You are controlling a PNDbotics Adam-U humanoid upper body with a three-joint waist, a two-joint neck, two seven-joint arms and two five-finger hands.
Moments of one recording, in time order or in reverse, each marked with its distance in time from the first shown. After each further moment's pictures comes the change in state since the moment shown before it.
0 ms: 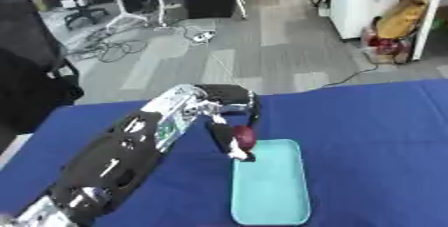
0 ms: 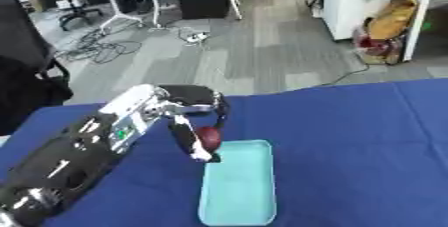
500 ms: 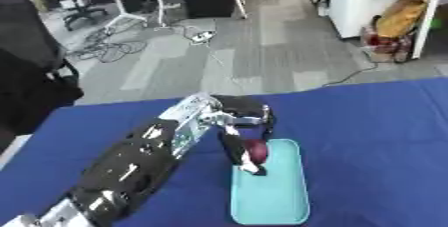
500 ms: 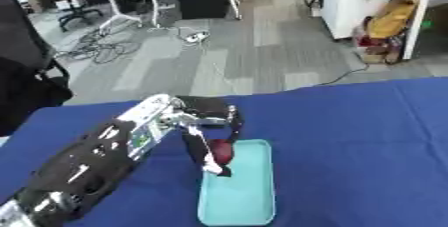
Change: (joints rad) left arm 0.000 -0.024 -0.007 0.020 0.006 -0.092 0.015; right arm -0.007 0.000 0.000 0.000 -0.007 0.005 -0.004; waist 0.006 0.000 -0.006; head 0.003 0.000
